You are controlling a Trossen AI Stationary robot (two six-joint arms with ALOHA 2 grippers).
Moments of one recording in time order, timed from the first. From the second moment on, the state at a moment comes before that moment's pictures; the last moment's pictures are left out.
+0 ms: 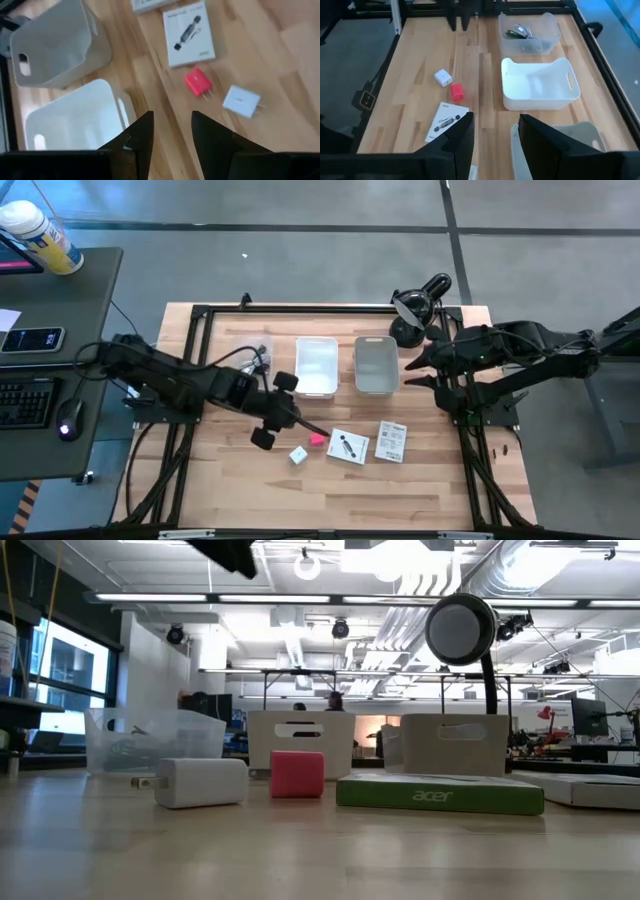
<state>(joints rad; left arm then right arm) -0.20 1.49 1.33 -0.85 -0.23 0.21 0.14 0.99 1.35 -1.00 0.09 0.14</state>
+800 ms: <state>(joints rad) -0.29 1.67 1.33 -0.63 -0.20 0.03 0.30 0.85 1.20 -1.31 0.10 0.15</state>
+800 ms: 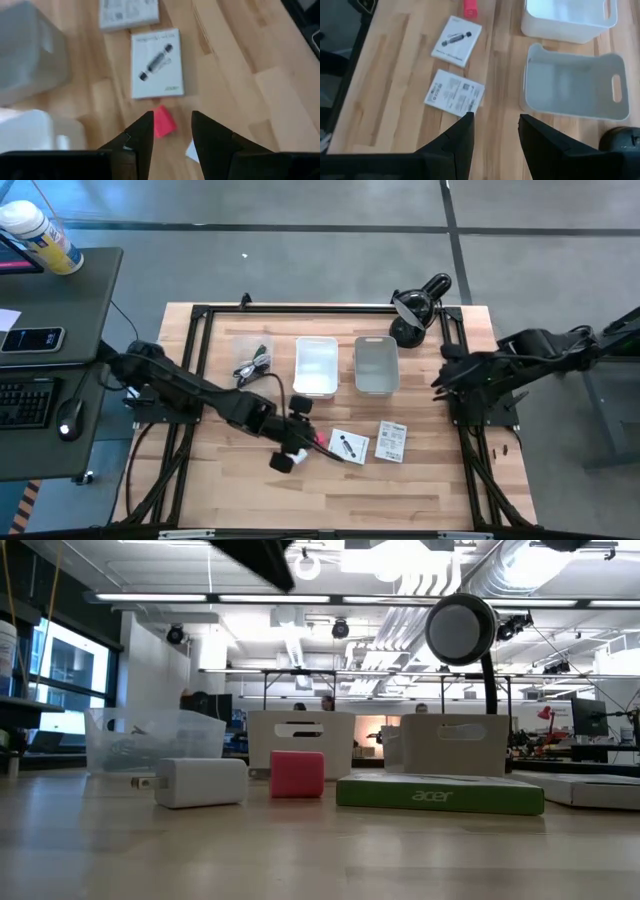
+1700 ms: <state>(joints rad) -0.20 1.84 1.33 -0.57 -0.13 -0.15 0.30 0.62 1.00 -1.08 0.14 0.25</state>
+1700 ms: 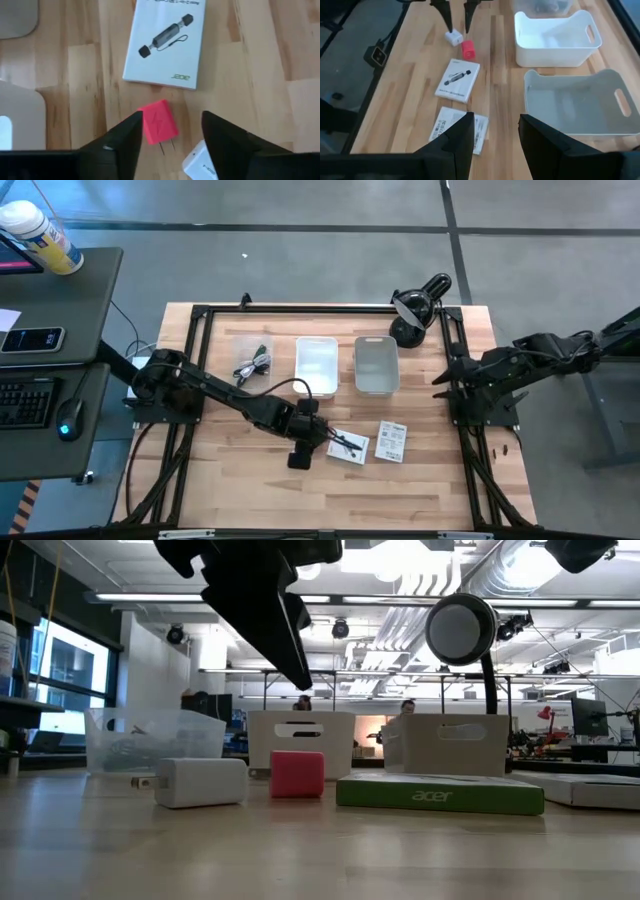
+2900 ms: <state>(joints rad) -0.18 1.96 1.33 -0.55 -0.14 -0.08 0.30 0.62 1.00 -1.04 0.19 0.26</state>
